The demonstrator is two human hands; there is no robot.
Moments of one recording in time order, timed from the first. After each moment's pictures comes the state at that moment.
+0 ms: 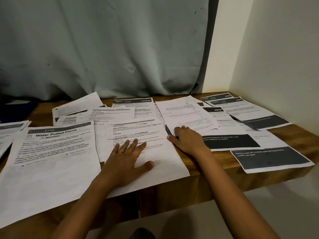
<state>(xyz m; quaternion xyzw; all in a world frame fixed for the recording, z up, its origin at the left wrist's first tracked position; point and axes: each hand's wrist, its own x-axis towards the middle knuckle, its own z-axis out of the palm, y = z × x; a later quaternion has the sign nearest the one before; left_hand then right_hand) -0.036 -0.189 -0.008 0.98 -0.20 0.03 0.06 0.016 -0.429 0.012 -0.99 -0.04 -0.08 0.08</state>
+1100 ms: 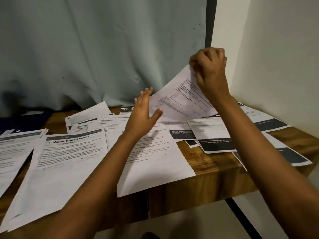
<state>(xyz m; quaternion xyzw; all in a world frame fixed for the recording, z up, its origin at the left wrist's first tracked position) -0.002 -0.229 0.105 0.86 -0.22 0.26 0.37 0.003 -0.441 0.190 -0.76 -0.19 -0.61 0.12</state>
